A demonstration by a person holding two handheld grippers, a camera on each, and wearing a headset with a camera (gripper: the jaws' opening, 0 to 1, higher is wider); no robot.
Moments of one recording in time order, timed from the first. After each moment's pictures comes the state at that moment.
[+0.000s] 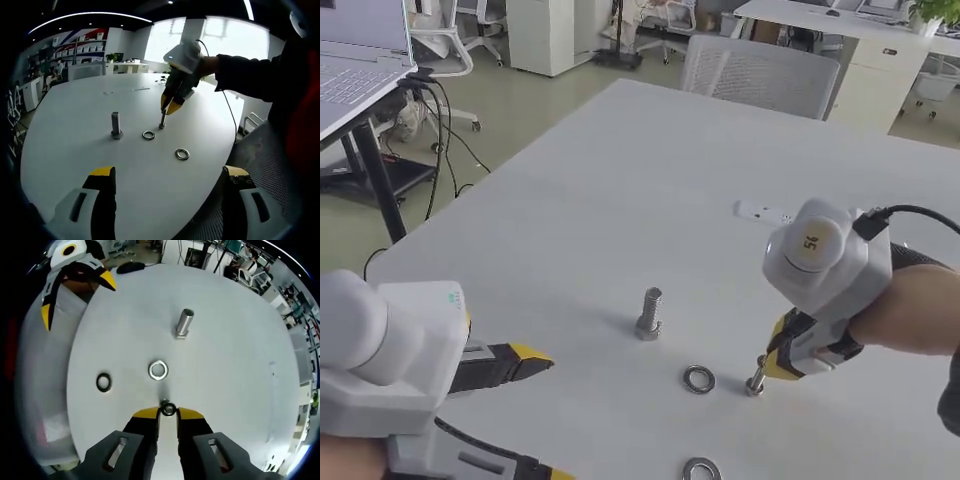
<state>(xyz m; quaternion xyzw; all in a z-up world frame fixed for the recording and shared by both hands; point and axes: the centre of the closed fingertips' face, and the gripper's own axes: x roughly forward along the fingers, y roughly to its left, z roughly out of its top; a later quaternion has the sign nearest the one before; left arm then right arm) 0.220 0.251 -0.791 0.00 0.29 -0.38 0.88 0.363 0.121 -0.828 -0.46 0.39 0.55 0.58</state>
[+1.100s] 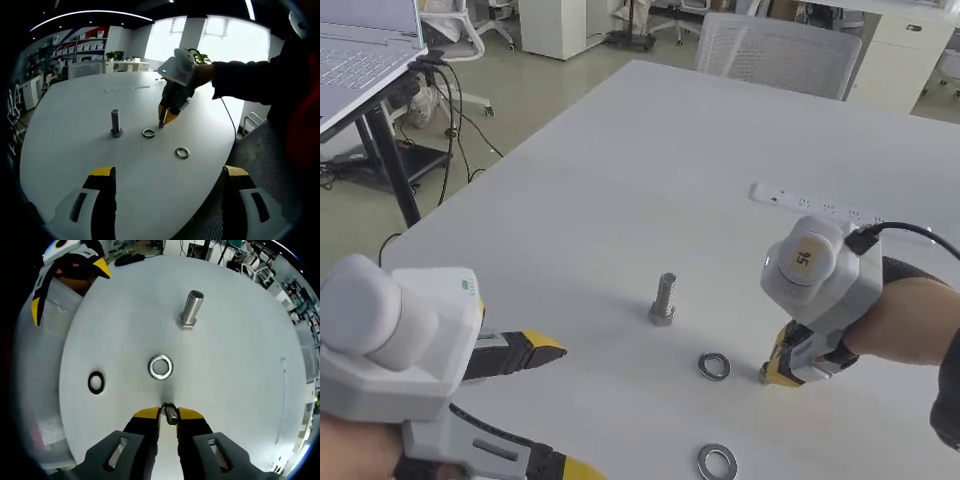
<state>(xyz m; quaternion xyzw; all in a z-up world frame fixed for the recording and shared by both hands) 0.221 0.252 -0.794 0.00 0.30 -0.38 0.88 0.362 0.122 -0.863 -0.46 0.41 0.55 0.57</state>
